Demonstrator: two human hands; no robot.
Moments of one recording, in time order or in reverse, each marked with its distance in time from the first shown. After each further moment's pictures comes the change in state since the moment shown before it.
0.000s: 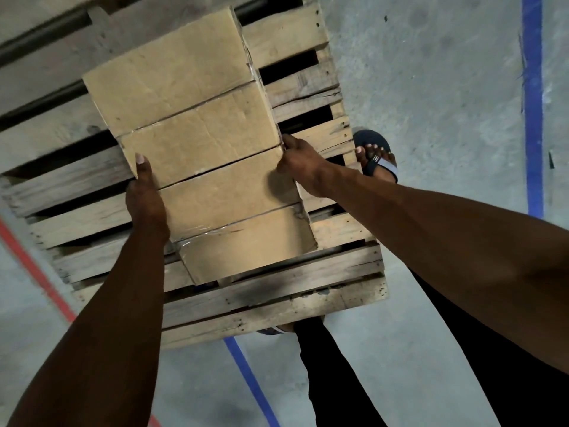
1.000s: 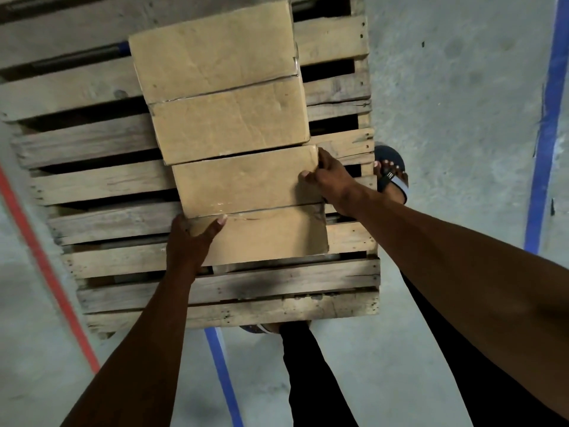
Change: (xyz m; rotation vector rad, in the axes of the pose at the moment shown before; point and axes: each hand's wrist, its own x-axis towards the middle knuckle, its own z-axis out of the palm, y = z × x) left_hand -0.087 -0.102 -0.031 0.358 -0.180 -0.014; right_hand 0.008 0.047 0.000 -0.038 0.030 -0.060
